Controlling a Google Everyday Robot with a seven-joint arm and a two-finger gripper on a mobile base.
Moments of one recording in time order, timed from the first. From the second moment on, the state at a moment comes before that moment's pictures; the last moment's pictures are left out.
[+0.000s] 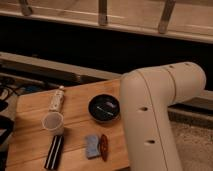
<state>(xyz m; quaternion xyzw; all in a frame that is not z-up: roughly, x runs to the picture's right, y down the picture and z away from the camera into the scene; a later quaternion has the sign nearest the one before) 0.120 0.152 0.905 -0.34 0.22 0.56 0.72</state>
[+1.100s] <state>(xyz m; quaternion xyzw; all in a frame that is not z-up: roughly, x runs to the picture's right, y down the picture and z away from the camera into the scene) 0.102 0.162 0.896 -0.35 0.23 0.54 0.73</state>
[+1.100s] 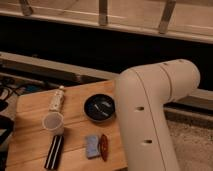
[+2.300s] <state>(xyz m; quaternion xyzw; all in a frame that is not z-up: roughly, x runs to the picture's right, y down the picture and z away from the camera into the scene) 0.065 0.158 0.901 -0.37 0.23 0.52 0.73</state>
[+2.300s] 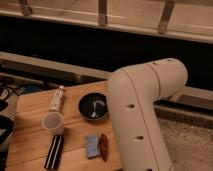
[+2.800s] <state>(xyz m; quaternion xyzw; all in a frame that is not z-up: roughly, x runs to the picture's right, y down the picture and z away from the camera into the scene) 0.051 0.156 0.900 -0.38 0.24 0.51 0.74</state>
